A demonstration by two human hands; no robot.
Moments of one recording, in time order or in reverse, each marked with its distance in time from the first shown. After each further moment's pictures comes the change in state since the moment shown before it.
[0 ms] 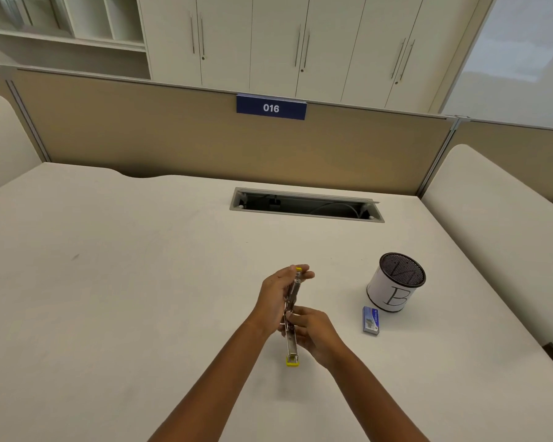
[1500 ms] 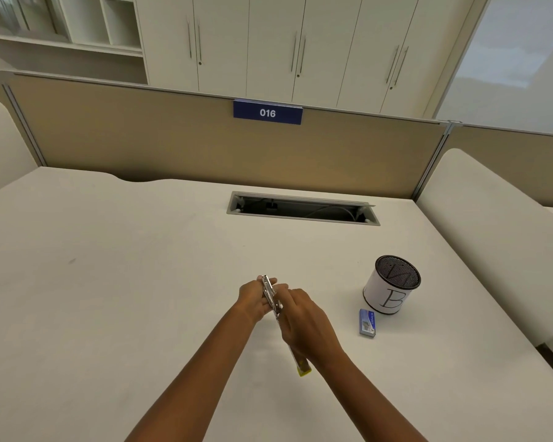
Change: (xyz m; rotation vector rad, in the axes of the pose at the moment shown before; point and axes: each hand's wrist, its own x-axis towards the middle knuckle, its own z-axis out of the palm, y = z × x) left_hand 0.013 0.014 -0.021 -0.138 0.382 -0.400; right_hand -0.019 -0.012 0.016 -1.366 0.235 -1.038
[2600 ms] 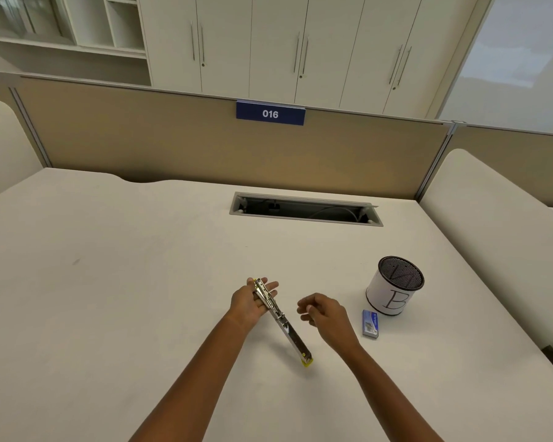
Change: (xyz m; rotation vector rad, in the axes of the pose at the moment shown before) left_hand 0.000 -0.005 -0.017 -0.182 -0.073 0.033; right_hand -0.003 0.041 -0.002 0.672 -0.130 0.652
